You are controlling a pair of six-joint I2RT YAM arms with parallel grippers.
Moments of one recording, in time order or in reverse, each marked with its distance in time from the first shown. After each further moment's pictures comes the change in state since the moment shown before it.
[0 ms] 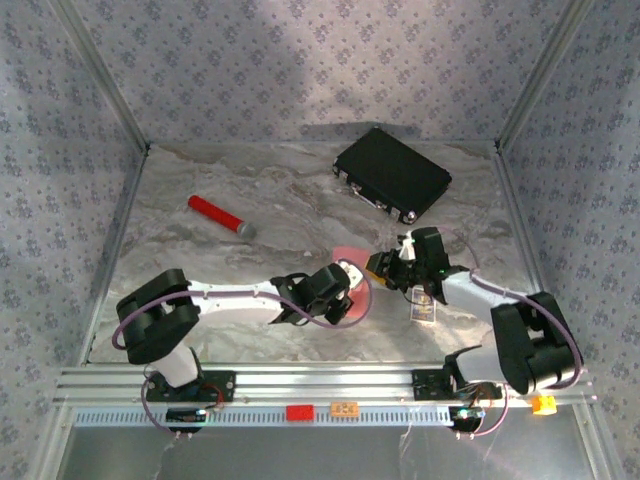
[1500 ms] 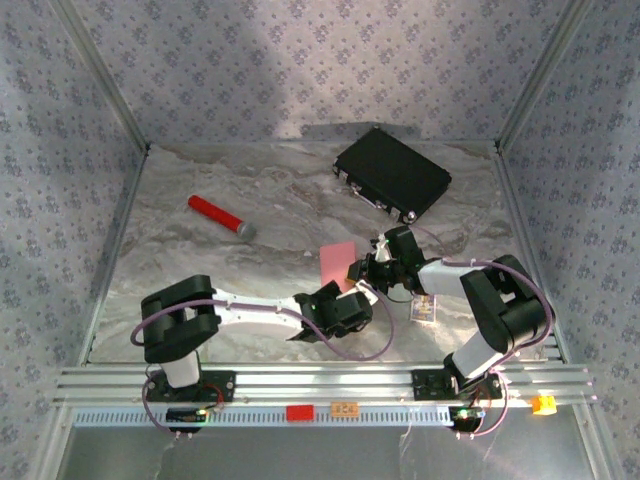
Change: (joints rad) left arm -0.171 0.108 0.097 -0.124 -0.420 0.174; right arm 0.130 0.266 0.095 0.098 -0.052 -0.013
